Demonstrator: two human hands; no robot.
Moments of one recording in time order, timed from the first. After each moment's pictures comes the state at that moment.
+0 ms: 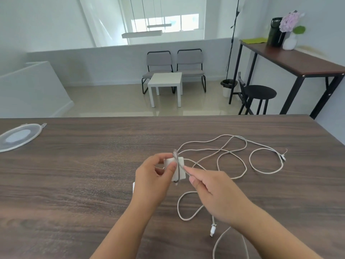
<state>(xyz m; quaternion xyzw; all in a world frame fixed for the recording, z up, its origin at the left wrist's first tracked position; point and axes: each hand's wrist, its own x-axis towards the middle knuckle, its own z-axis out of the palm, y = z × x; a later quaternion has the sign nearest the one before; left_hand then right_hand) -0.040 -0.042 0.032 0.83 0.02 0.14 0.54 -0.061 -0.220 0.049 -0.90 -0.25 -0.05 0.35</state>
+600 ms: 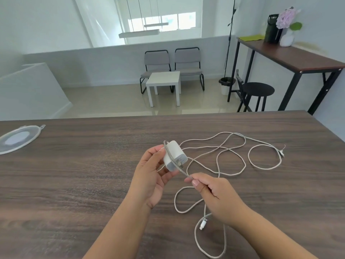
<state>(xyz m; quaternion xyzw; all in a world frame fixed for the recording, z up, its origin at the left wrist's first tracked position) -0.042 -0.049 0.064 0.49 0.13 -0.02 0.86 -0.058 -0.226 0.009 -0.86 -0.20 -0.01 0.48</state>
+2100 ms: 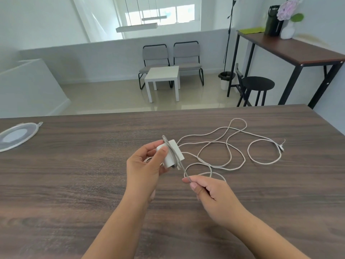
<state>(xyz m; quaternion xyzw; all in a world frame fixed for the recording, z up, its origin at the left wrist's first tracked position) -0.042 -0.049 0.060 0.62 0.11 0.10 0.77 -0.073 -0.223 0.006 -0.85 -0.19 0.00 0.49</state>
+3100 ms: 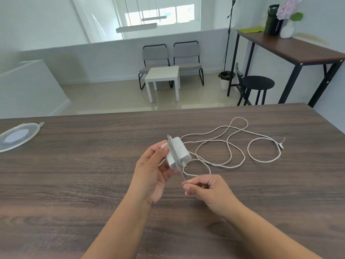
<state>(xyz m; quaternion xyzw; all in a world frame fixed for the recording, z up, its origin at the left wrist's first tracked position) -0.049 -0.054 0.063 0.50 0.08 -0.02 0.86 -0.059 -0.211 -0.008 -0.70 -0.05 0.11 0.71</state>
